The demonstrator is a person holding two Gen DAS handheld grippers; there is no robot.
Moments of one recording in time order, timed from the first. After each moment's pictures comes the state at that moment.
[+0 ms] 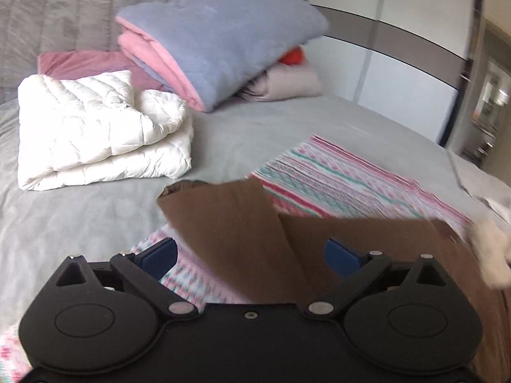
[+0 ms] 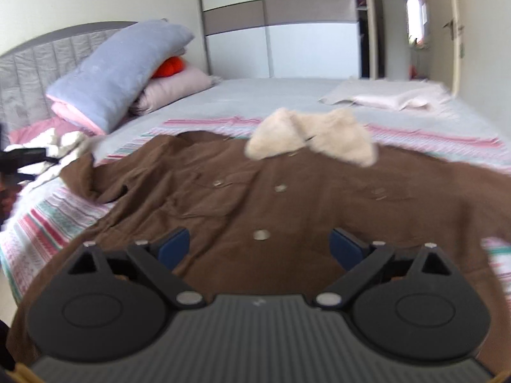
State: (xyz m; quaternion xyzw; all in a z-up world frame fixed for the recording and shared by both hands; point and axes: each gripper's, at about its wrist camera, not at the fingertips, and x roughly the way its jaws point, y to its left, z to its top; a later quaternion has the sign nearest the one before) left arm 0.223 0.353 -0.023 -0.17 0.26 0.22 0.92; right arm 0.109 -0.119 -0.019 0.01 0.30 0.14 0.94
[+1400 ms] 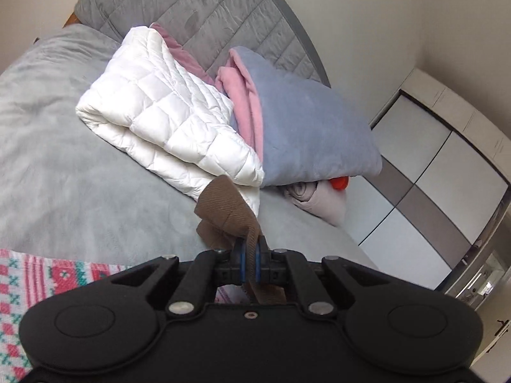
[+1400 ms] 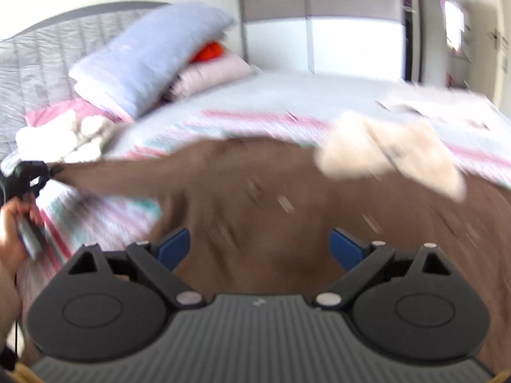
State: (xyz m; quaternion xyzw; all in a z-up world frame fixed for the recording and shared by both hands) left arm 0.129 0.445 -0.101 -0.39 0.01 0.27 0.88; right arm 0.201 0.019 -0.015 -0.03 0.27 0.20 0.94
